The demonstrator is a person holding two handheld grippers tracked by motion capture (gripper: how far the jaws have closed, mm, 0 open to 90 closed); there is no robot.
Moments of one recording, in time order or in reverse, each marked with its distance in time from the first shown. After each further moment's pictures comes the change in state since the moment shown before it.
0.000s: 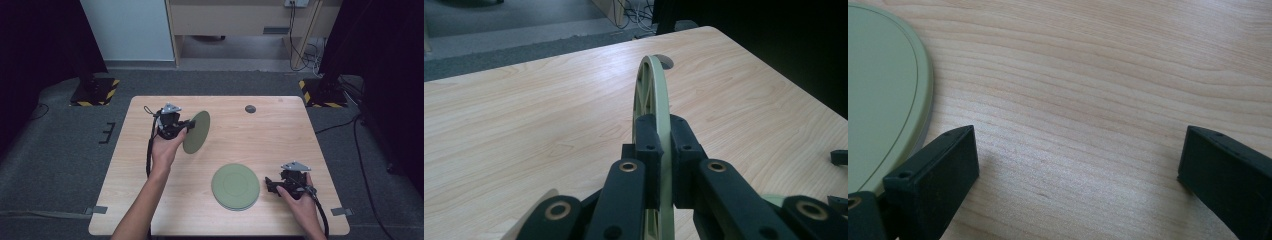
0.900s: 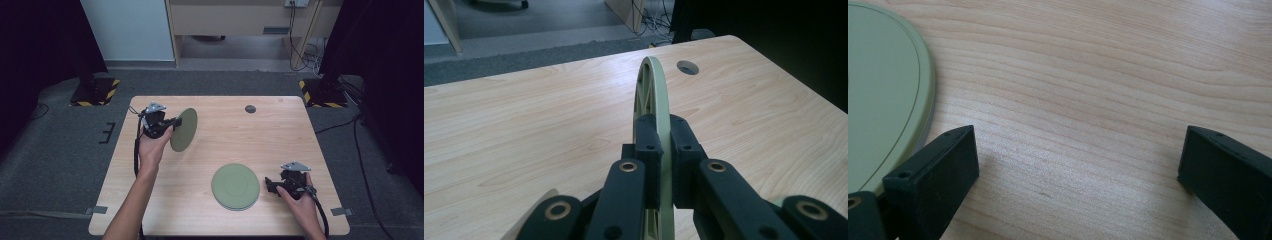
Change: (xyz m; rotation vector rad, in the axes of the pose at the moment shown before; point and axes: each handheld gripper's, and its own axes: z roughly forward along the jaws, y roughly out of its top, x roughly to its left) left arm 0.032 -0.005 -0.025 -0.032 0.048 -0.031; right arm 0.000 0.000 0.000 -0.001 0.004 -0.004
